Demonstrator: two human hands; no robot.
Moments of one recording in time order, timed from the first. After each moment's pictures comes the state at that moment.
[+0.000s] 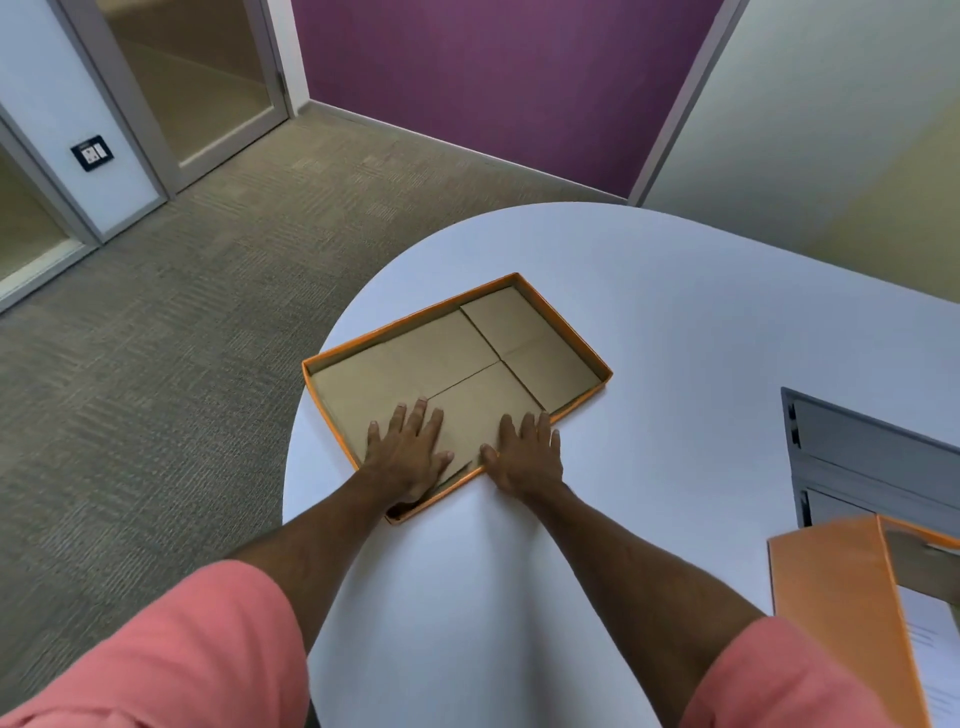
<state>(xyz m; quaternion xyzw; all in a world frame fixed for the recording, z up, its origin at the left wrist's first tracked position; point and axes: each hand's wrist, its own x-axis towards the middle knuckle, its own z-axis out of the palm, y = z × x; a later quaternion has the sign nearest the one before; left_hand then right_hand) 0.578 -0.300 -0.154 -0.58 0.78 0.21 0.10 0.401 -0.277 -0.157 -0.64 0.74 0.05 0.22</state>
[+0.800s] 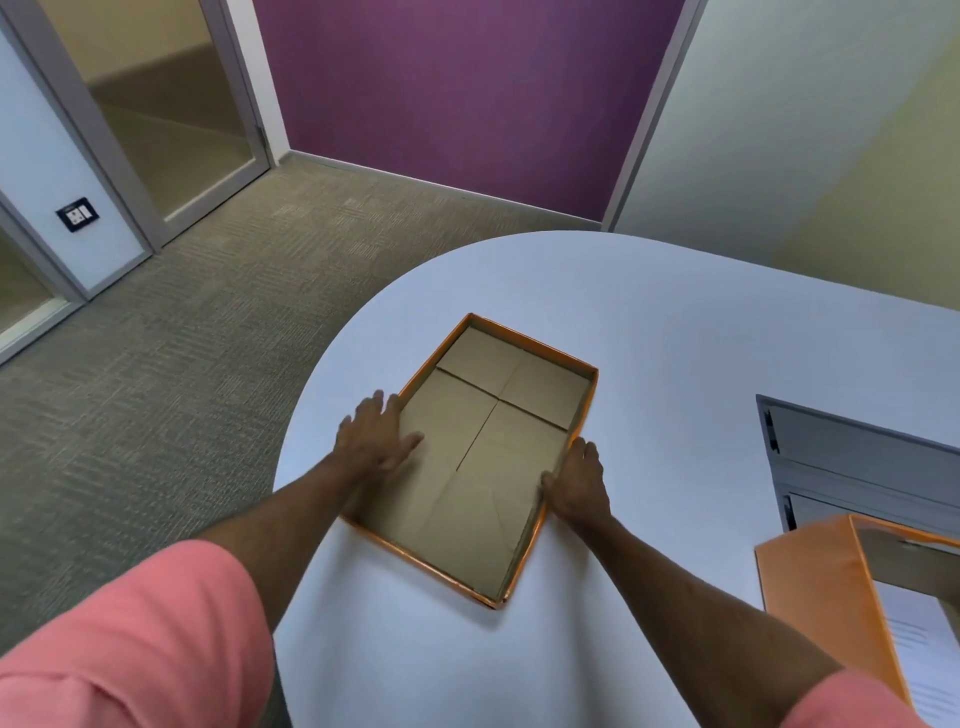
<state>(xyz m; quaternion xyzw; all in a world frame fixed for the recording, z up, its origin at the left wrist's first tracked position) 0.584 -0.349 -0.115 -0.62 0.76 0.20 0.04 0.336 -0.257 -0.136 -0.48 0.83 -0.11 0.27</state>
